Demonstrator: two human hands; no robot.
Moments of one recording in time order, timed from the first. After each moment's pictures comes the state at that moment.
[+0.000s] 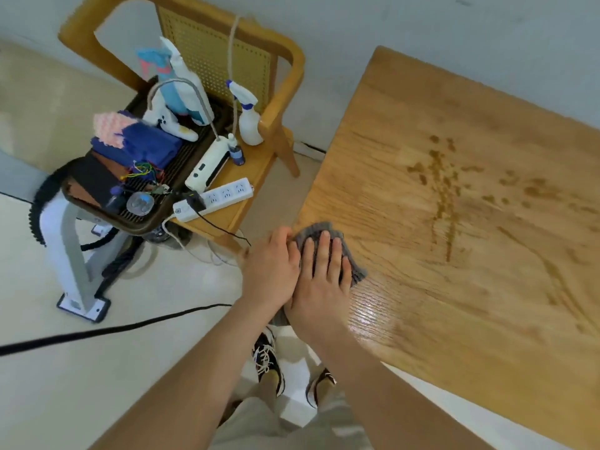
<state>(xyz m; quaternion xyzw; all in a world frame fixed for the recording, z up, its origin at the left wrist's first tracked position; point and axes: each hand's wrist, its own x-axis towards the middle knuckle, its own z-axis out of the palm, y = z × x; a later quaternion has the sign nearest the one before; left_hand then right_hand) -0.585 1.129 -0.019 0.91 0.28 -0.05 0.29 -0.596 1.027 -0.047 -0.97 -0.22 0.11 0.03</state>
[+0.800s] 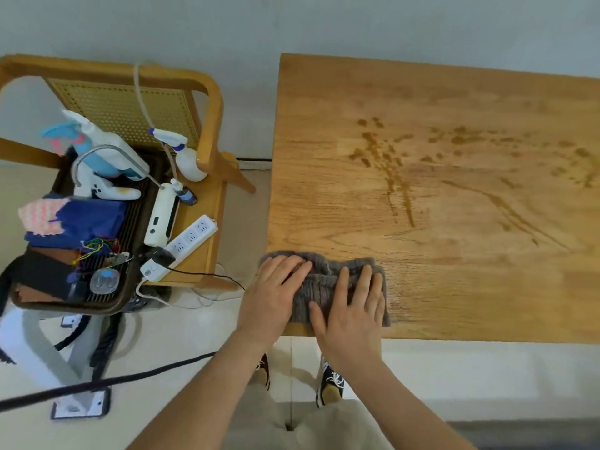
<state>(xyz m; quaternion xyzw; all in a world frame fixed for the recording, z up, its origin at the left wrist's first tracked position) -0.594 1.147 -0.050 0.96 -0.17 0.02 0.23 -0.626 0.995 -0.029 -0.99 0.05 0.13 0.06</state>
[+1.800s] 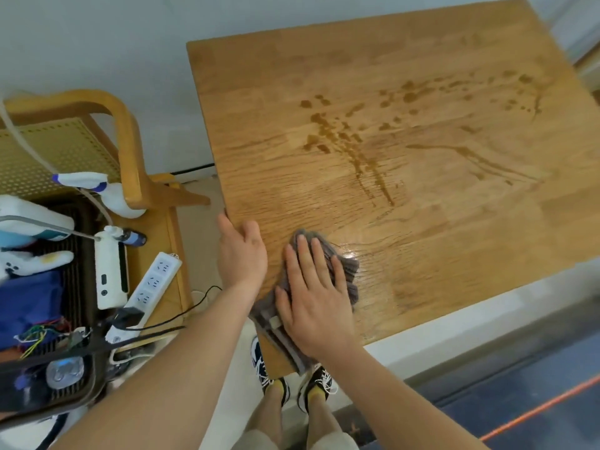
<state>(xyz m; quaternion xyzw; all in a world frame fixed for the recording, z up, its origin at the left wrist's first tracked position) -0.470 1.137 -0.040 0.85 0.21 -0.10 0.47 -0.576 1.044 -0.042 -0.99 0.01 0.07 0.10</state>
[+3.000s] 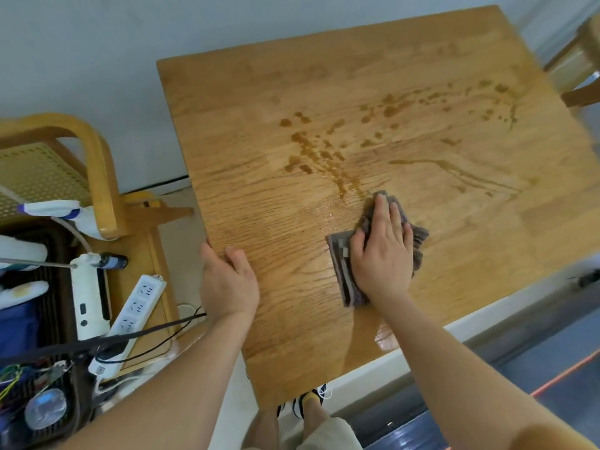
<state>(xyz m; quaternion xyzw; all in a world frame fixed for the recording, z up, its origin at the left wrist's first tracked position) -0.464 1.128 -0.029 0.89 0.23 -0.07 0.38 -0.506 0.920 -0.038 -0.96 0.28 0.01 0.10</state>
